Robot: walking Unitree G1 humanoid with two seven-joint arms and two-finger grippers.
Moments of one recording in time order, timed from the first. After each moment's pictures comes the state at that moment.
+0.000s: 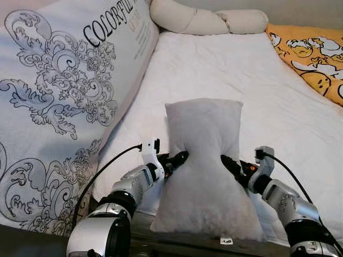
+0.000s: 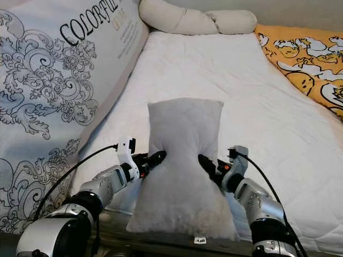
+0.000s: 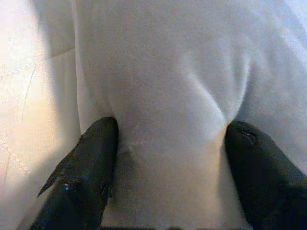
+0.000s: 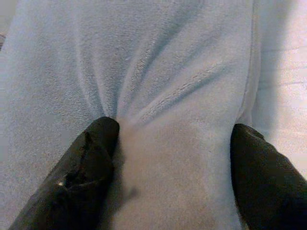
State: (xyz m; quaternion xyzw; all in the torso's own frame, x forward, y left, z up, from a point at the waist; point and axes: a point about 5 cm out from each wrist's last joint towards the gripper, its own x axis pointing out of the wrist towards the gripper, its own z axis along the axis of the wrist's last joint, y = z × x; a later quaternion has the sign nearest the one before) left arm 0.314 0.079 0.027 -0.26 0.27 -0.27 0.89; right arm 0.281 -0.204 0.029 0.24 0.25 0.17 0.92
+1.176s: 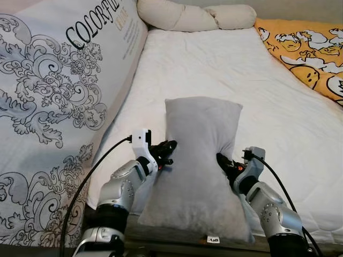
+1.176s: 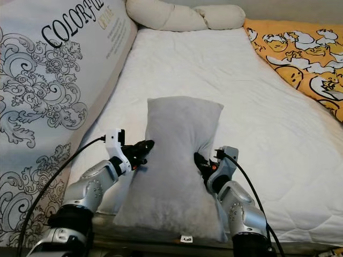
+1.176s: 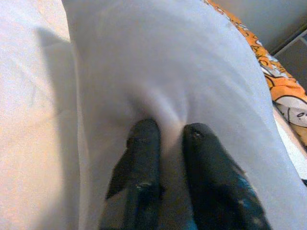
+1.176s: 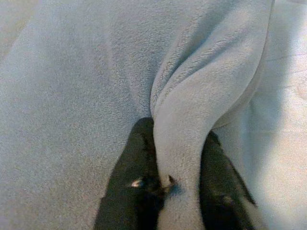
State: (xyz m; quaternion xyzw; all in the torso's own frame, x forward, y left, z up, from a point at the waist) left arm 0.309 0.095 0.065 -0.24 0.18 -0.27 0.92; right arm 0.273 -0.160 0.037 0.24 0.20 0.14 0.94
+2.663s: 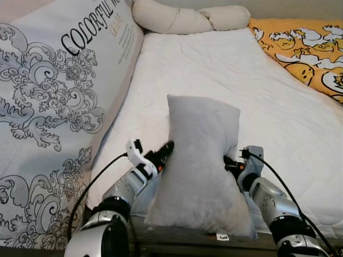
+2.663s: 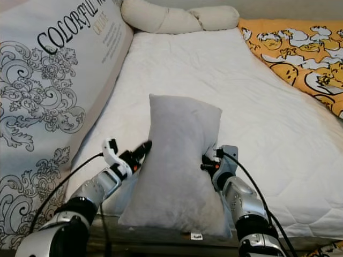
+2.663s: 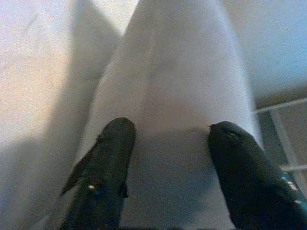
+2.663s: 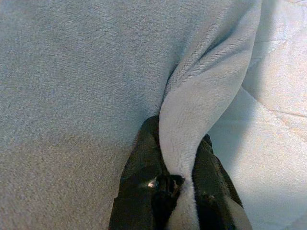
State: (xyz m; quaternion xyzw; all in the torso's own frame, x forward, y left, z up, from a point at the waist) left arm 0.316 0.101 0.034 -0.50 0.20 -0.19 0.82; right arm 0.289 -0.181 0.013 0.16 0.25 0.12 0.95
